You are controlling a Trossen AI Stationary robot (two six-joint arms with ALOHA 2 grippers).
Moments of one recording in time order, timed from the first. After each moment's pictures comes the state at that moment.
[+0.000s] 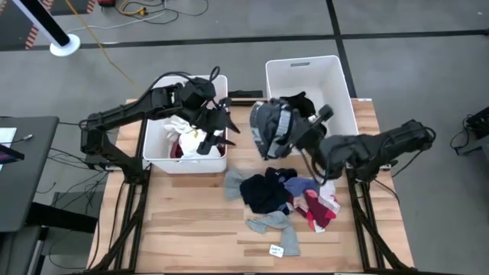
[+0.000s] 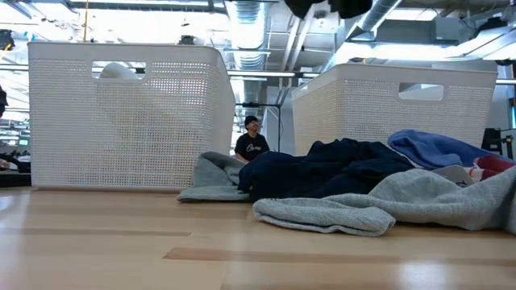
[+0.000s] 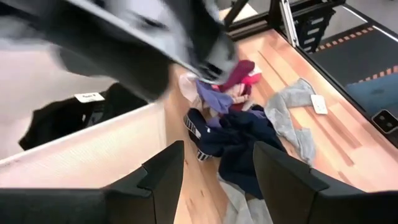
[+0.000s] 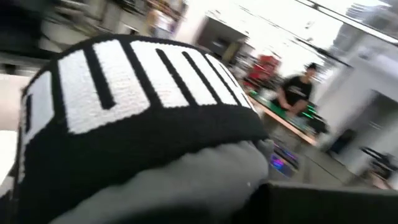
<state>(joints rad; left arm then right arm) 0.24 1.50 1.74 -0.86 0.38 0.50 0.33 1.35 1.47 -0.21 1.33 -0.38</state>
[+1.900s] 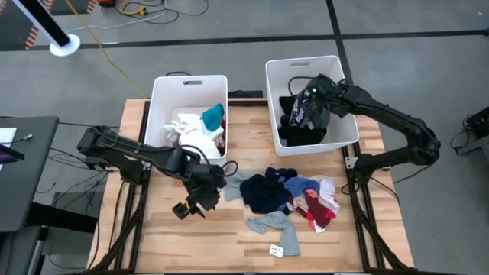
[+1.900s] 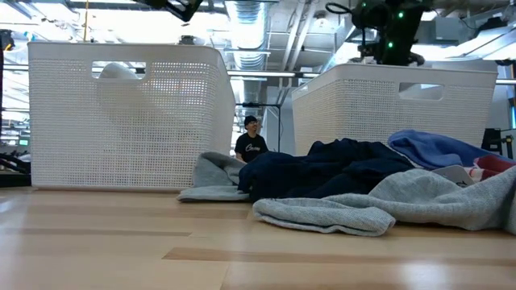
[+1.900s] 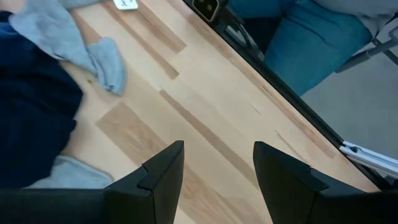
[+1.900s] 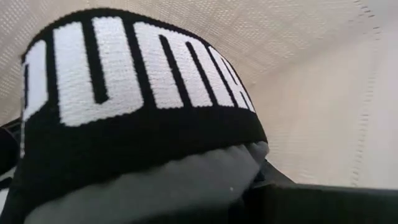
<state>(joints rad) -0.26 1.51 1.34 -0.88 0.42 0.42 -0.66 1.26 1.17 -0.90 0.61 0.15</state>
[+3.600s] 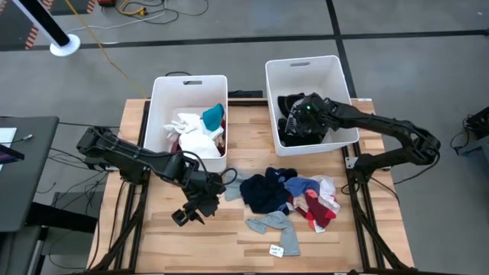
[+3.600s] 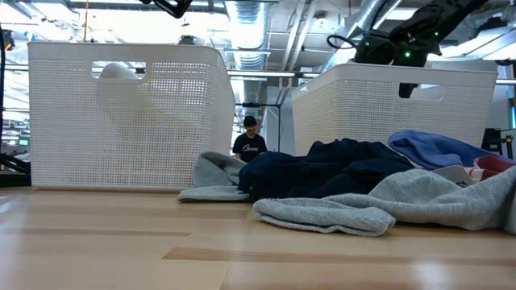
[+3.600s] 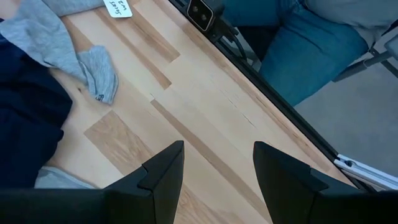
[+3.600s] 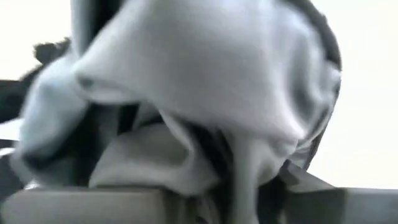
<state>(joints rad) -0.32 1.51 1.32 -0.82 0.41 0.34 -0.64 1.26 0.84 -0.56 0.34 0.06</state>
